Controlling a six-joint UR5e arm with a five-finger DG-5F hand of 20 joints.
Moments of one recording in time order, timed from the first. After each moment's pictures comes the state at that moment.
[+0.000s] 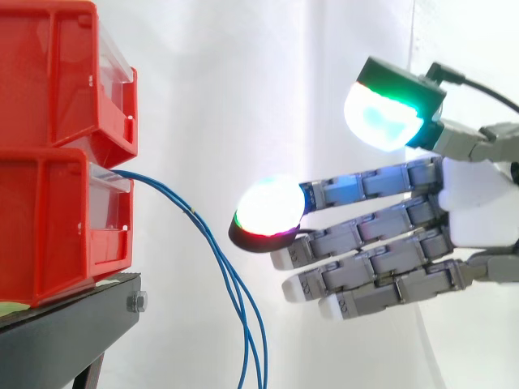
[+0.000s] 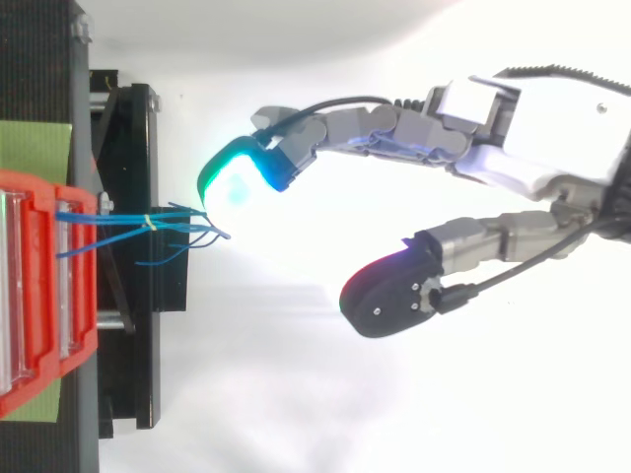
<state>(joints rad) 0.21 -2.15 -1.40 -2.74 -1.16 -0.11</state>
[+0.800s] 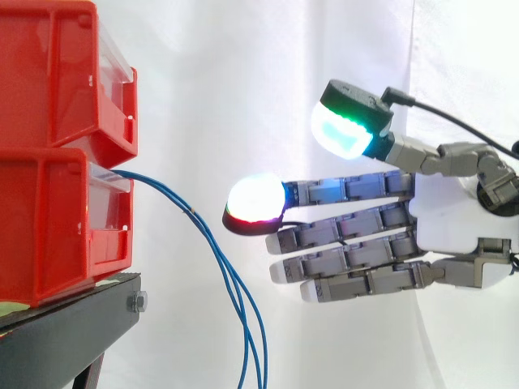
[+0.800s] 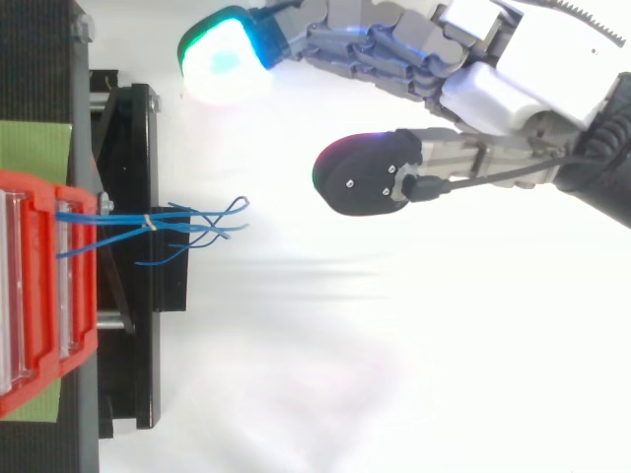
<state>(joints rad) 0.21 -2.20 -1.39 -2.58 -0.96 -0.14</state>
